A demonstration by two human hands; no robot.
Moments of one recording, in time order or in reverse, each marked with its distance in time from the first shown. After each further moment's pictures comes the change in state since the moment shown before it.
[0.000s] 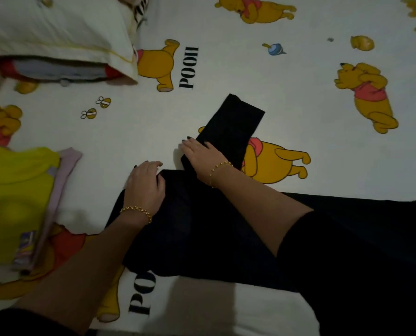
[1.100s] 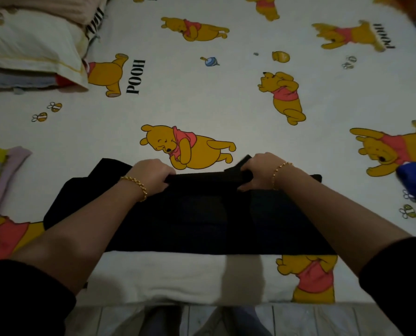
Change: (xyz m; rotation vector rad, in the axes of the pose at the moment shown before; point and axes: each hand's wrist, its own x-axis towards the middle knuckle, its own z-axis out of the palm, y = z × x) left_hand -0.020 0.171 -0.010 0.455 -0.515 0.453; right_hand -0.255 0.156 -0.032 -0.005 -0.231 0.246
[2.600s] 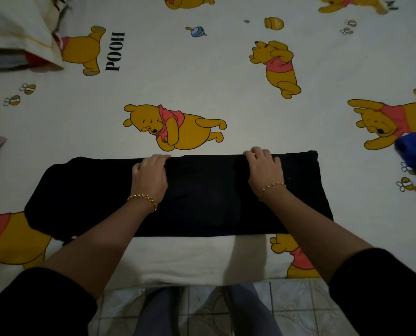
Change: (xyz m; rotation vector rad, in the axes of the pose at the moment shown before) left_hand -0.002 0.050 0.079 -0.379 0.409 -0.322; right_hand -0.007 -0.001 0.108 0.109 0.414 0.354
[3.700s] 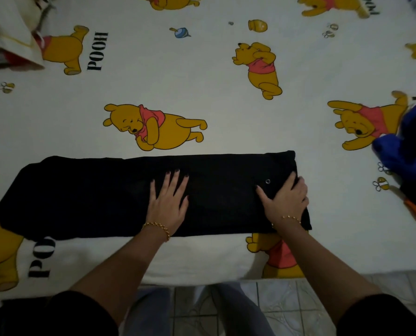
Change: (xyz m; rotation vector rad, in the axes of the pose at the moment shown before) left_hand -0.054 0.057 0.065 0.257 -0.215 0.134; right_hand -0.070 0.072 0.040 0.338 0.040 0.654
